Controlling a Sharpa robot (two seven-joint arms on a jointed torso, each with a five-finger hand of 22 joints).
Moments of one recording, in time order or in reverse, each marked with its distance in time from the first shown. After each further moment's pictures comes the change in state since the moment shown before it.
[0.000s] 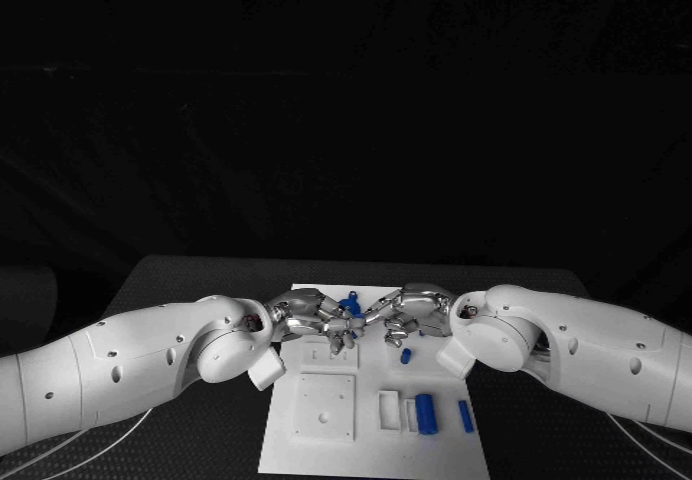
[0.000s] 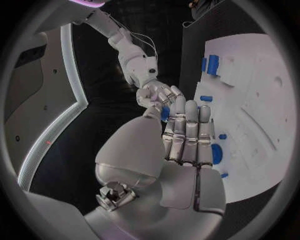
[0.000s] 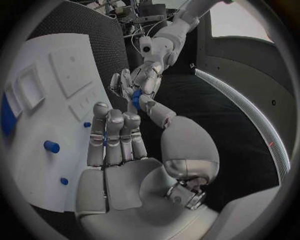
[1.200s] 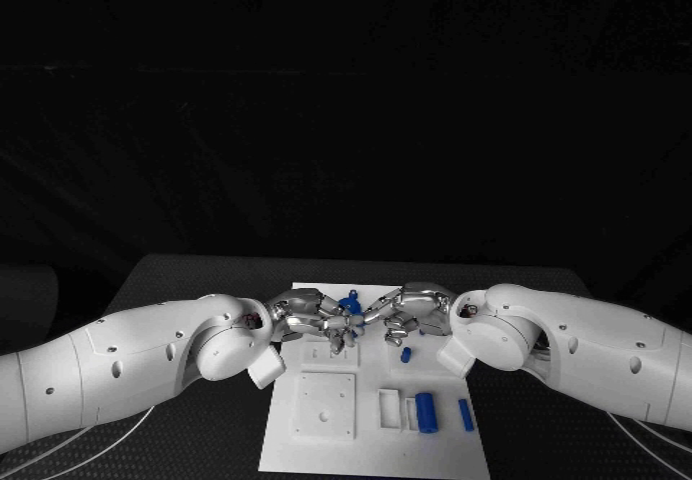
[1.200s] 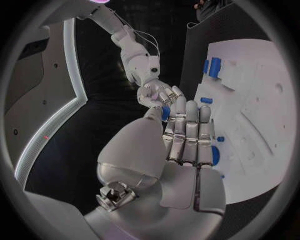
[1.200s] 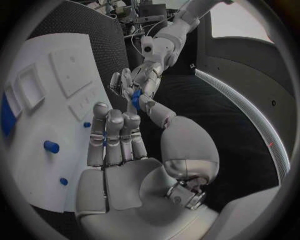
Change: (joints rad) left arm 0.000 0.000 0.000 -0.004 0.051 0.019 -0.021; left_hand 0.036 0.031 0.003 -0.033 0.066 0.007 -0.007 0.009 0.004 -0.007 -0.001 -0.010 -0.007 -0.011 0.004 0.009 -0.002 -0.001 -0.009 0.002 -0.004 -0.002; right arm 0.000 0.002 0.000 -0.001 -0.004 0.000 0.001; right_hand 0.004 0.004 -0.001 -0.001 0.001 -0.002 0.002 0.001 -0.001 0.001 0.001 0.000 0.002 -0.004 -0.001 0.000 0.000 0.000 0.000 0.000 0.004 0.000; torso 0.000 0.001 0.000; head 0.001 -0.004
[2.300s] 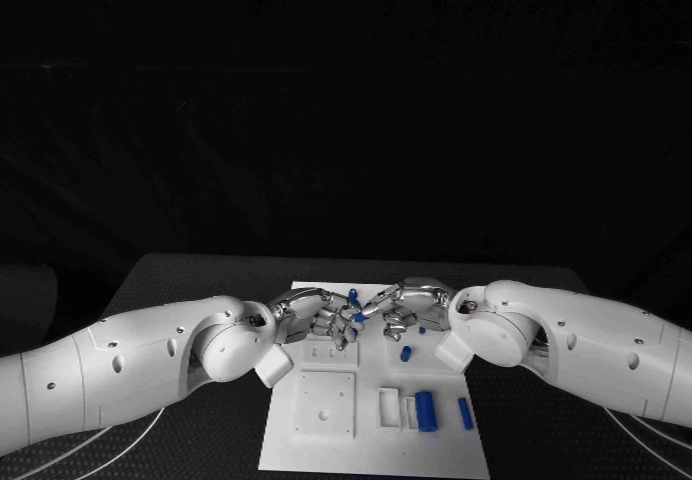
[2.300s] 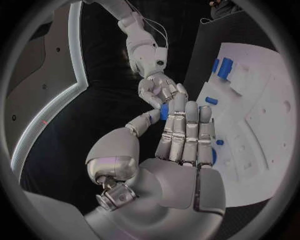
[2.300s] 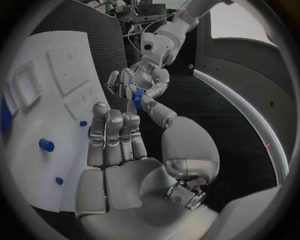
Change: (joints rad) left arm -0.002 0.006 -0.004 0.020 0.143 -0.061 -0.023; left_hand -0.725 -0.024 0.715 -0.504 0.013 0.121 -0.038 0.043 0.098 0.134 -0.020 -0.040 0.017 0.013 -0.012 0.030 0.009 -0.006 0.018 -0.003 0.055 0.004; right arm 0.004 0.004 0.003 -0.006 -0.004 -0.002 0.017; right_hand 0.000 0.000 0.002 -0.002 -0.001 -0.002 0.002 0.009 0.002 -0.002 -0.002 0.000 0.002 0.000 -0.001 0.000 0.000 -0.007 -0.004 -0.004 0.000 0.000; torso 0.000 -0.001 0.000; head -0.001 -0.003
